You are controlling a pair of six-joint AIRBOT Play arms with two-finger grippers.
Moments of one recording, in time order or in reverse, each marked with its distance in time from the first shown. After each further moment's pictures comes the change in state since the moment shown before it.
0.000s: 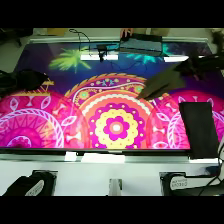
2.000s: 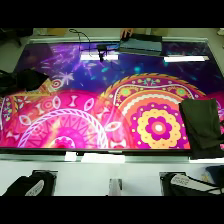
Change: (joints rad) left arm 0.000 -0.003 0.000 -0.001 0.000 -0.029; right arm -0.435 0.181 -0.554 -0.882 0.214 0.083
